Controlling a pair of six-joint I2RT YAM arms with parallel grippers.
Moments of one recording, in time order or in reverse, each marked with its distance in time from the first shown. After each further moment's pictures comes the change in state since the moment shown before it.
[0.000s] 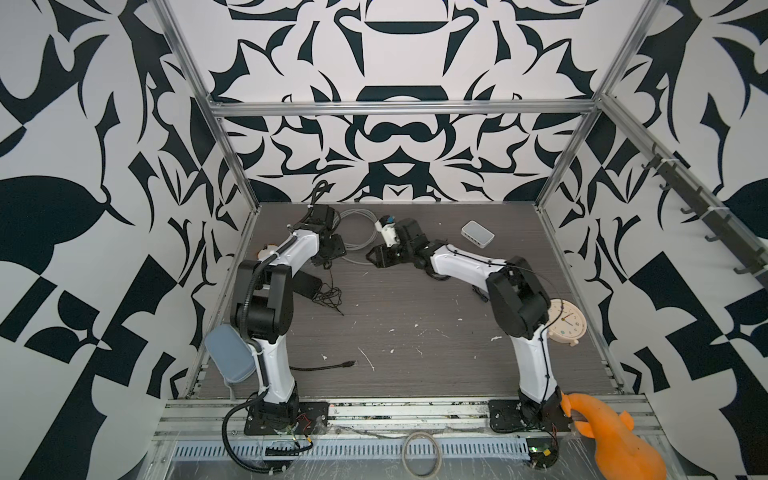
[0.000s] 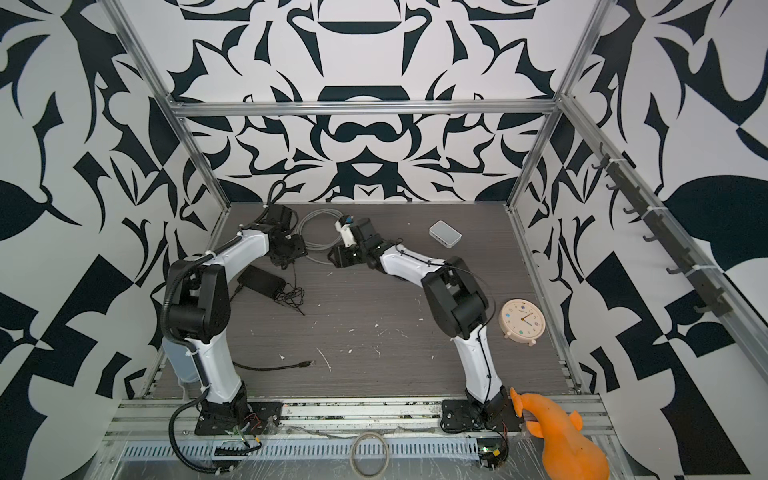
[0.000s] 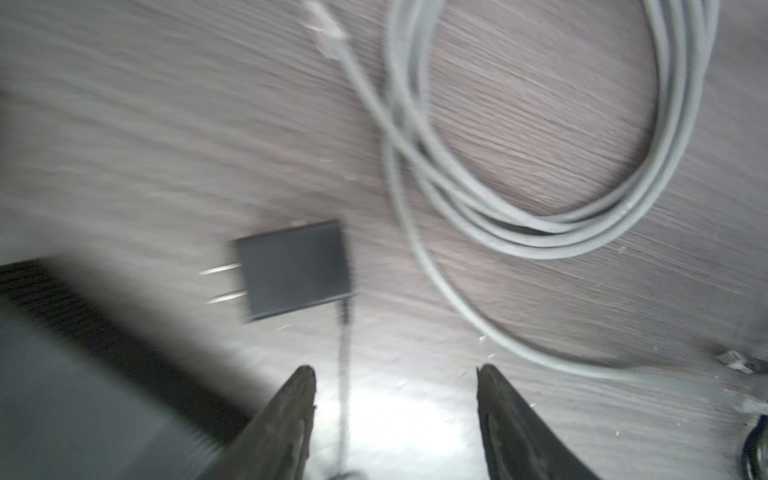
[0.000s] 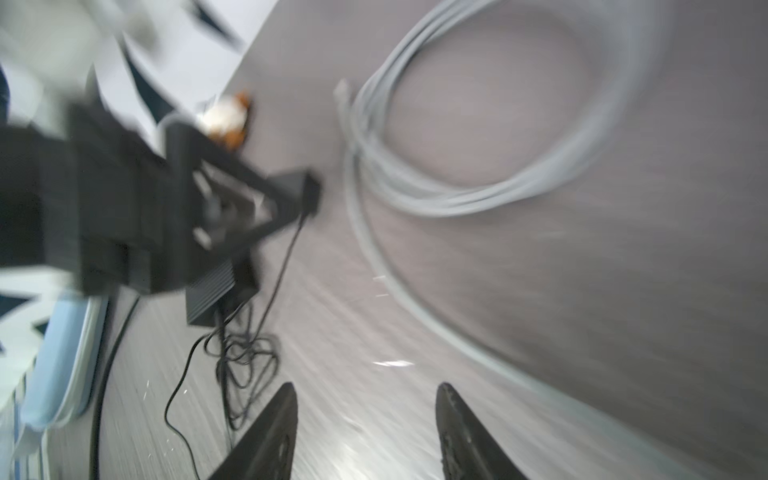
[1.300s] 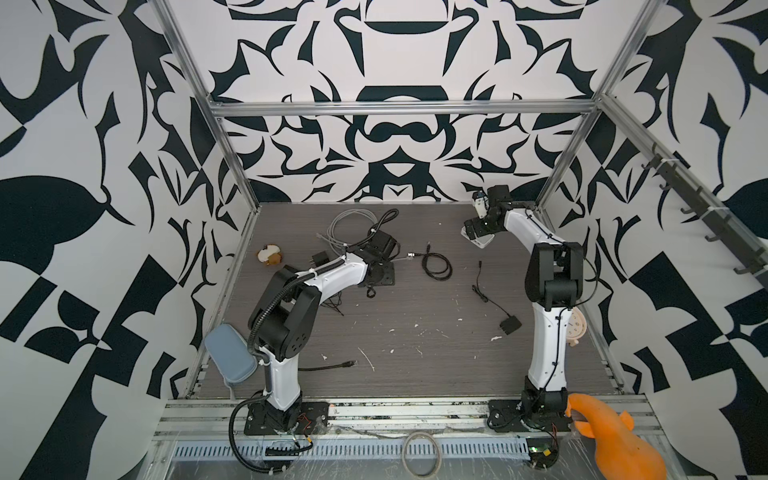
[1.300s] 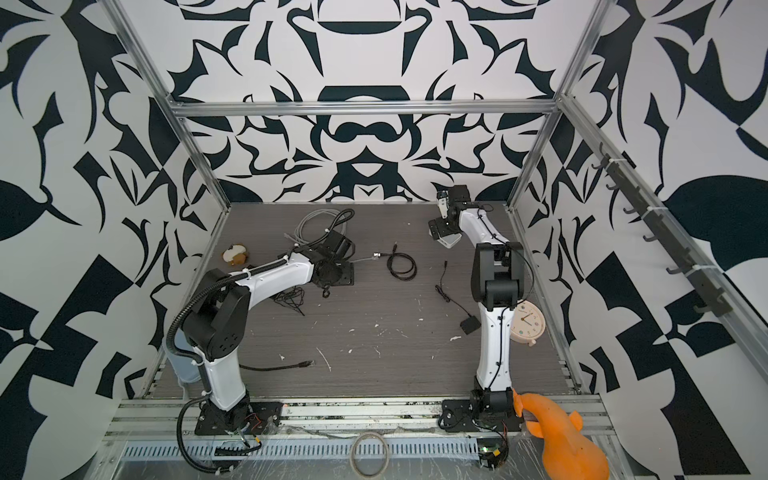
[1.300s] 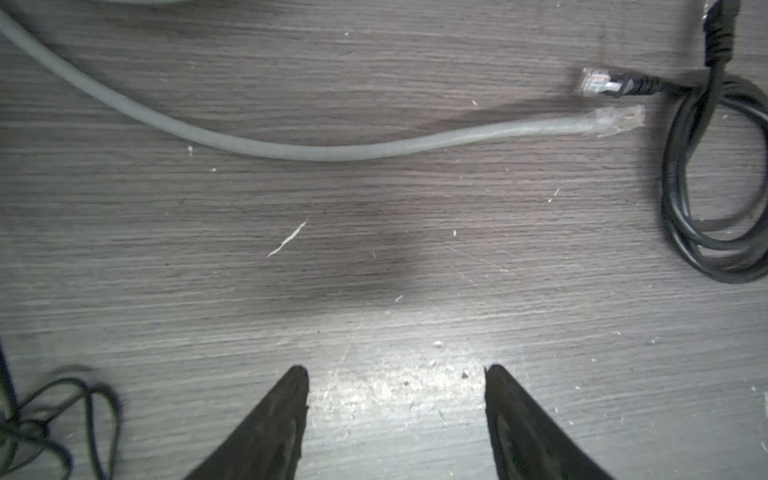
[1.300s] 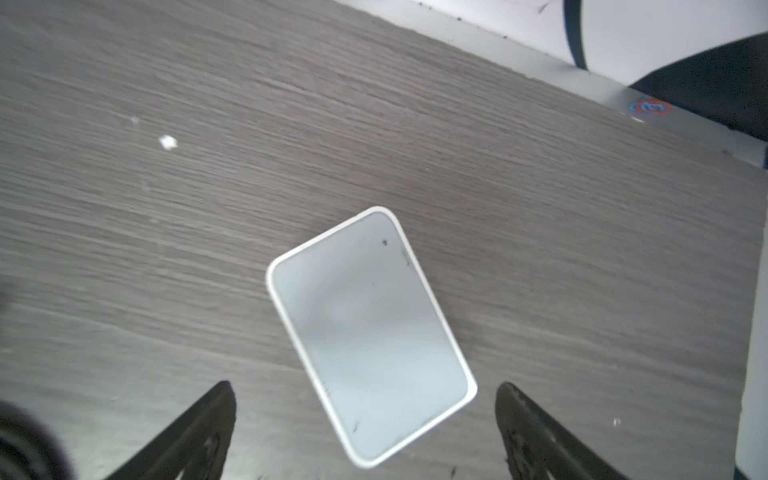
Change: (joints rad) left arm -0.397 -0.084 -0.145 0.046 -0.097 -0.067; right arm -0.577 0.228 0.412 -0.543 0.300 -0.641
